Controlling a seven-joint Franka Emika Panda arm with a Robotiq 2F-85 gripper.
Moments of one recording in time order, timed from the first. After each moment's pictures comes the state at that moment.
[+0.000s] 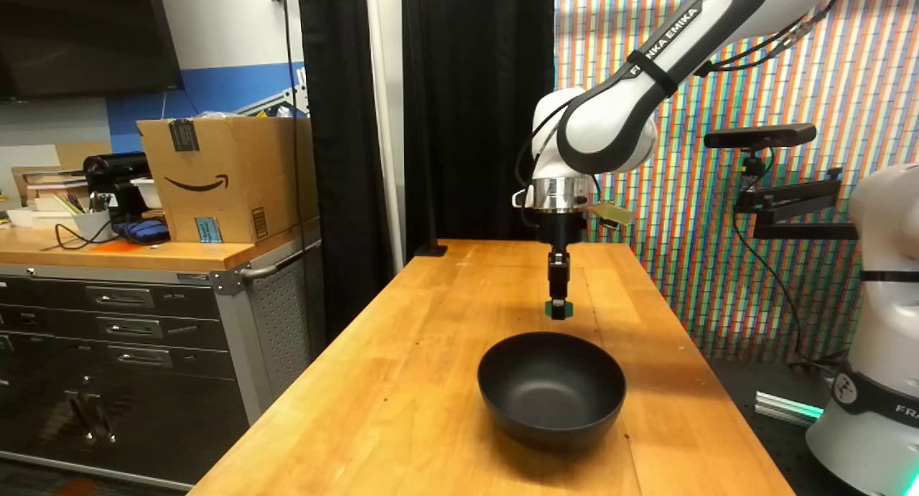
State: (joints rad) arm -0.02 -0.13 -0.23 -2.55 0.15 2.35 -0.39
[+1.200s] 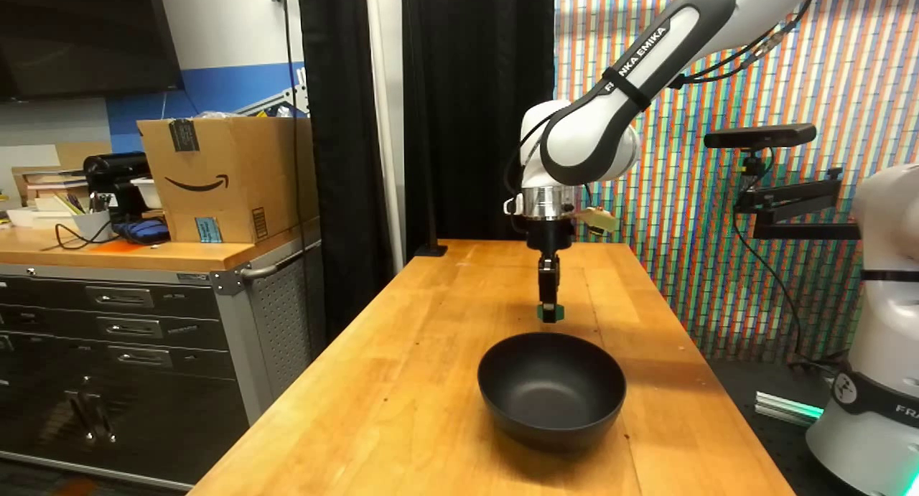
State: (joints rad) arm -0.07 -0.04 -0.20 -2.49 0.15 2.35 -0.39
